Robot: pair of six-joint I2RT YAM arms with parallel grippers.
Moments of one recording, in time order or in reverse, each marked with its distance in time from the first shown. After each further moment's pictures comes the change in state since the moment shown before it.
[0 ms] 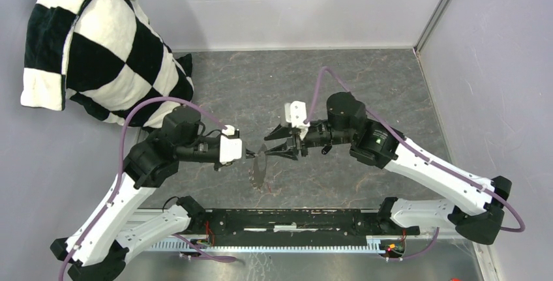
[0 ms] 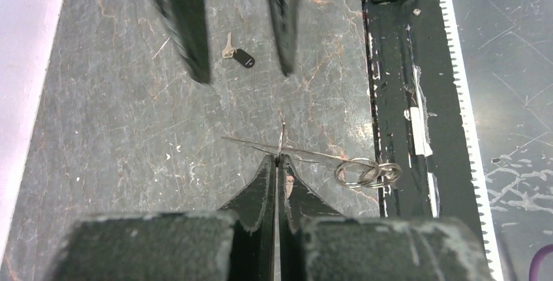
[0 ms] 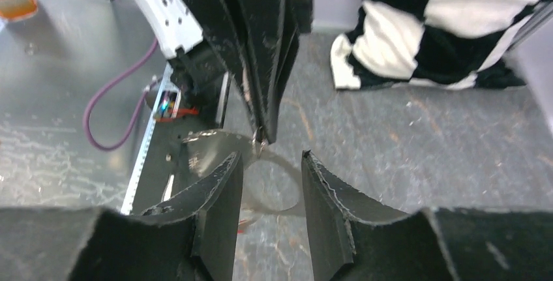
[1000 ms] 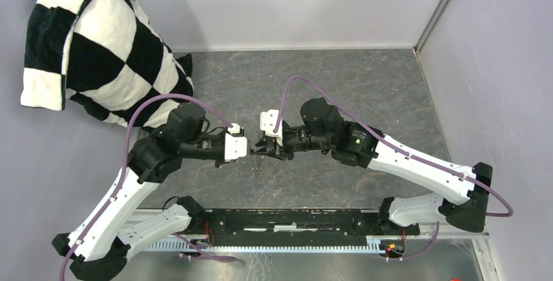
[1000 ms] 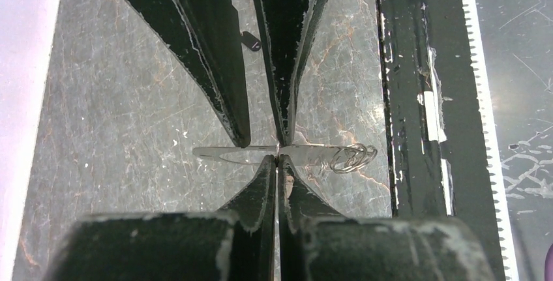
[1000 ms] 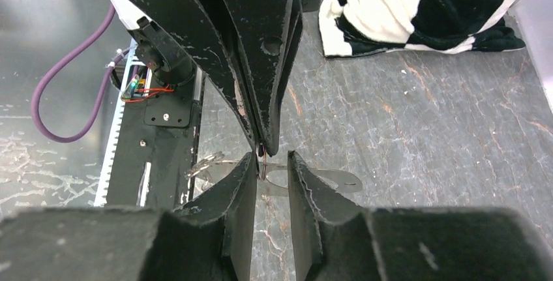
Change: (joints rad) left arm 0.000 0.045 0.032 -0.050 -0.052 0.061; right arm 0.098 0.127 0.050 -0.109 0.202 -0.073
